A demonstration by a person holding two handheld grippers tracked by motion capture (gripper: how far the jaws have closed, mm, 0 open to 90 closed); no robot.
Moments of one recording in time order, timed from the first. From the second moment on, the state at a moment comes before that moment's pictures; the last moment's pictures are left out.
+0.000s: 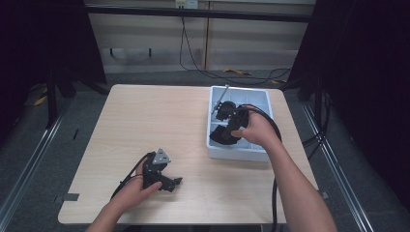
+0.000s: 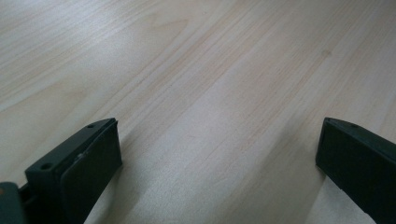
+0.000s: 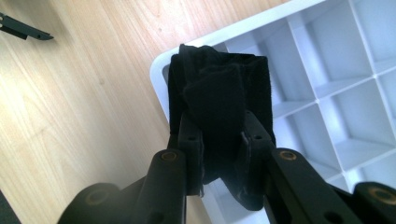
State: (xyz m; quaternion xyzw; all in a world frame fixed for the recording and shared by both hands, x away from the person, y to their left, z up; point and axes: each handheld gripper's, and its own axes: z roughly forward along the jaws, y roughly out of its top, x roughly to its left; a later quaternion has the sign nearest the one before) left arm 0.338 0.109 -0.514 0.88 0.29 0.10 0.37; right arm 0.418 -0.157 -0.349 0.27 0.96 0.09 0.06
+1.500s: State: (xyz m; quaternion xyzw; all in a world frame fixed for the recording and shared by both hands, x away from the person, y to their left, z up) left arm 0.338 0.109 -0.514 0.88 0.29 0.10 0.38; right arm 0.435 -0.158 -0.357 0.30 0.95 0.09 0.02
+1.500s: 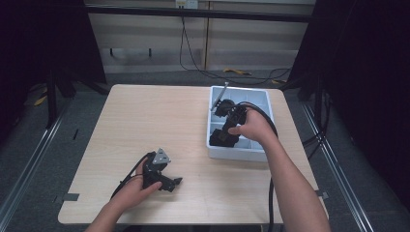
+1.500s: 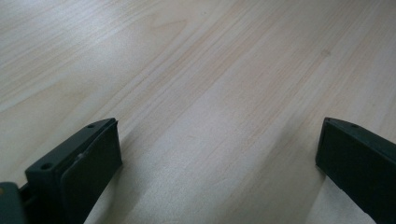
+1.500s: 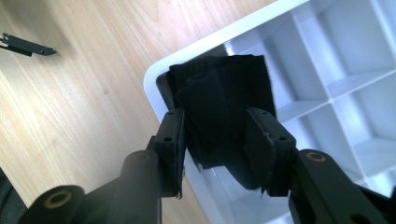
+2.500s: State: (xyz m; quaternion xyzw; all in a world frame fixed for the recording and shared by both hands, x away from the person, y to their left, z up) left arm 0.338 0.109 -0.514 0.88 0.29 0.10 0.37; right arm 0.446 -0.173 -0.319 0.36 0.93 0.08 0.00
